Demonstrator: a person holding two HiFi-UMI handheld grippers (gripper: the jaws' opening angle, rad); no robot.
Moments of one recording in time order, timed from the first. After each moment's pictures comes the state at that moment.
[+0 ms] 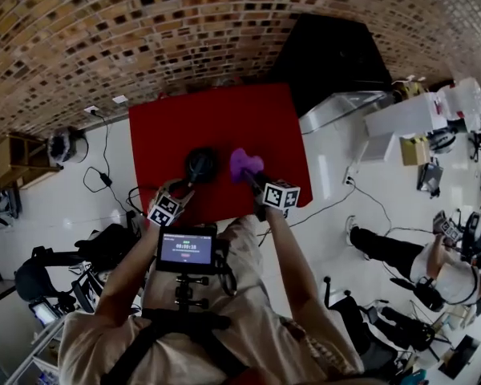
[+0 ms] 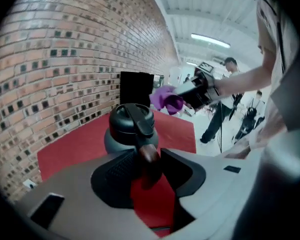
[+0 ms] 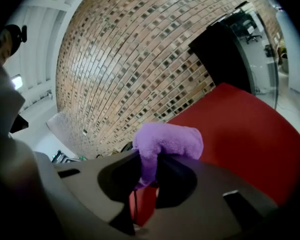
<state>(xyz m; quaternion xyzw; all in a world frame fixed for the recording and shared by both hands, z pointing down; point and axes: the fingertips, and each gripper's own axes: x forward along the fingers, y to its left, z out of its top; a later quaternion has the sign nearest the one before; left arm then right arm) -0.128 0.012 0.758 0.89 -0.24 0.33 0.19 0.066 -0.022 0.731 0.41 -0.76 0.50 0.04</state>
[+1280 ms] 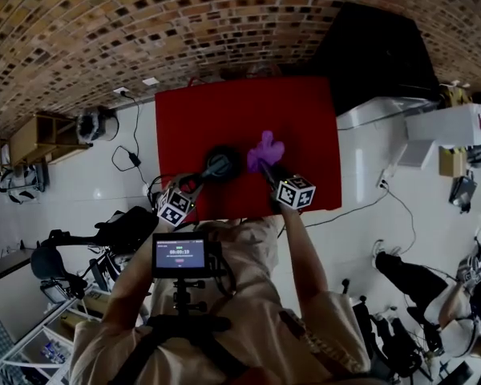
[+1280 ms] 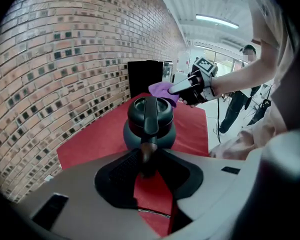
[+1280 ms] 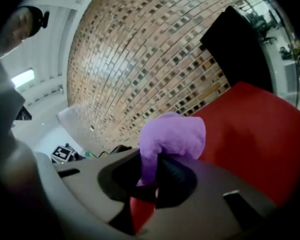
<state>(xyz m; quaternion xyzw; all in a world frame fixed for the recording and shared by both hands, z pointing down) -0.169 -0.004 0.764 0.85 -0.28 0.40 0.17 0.035 -0.061 0.764 0.38 -0.81 0.45 0.04</state>
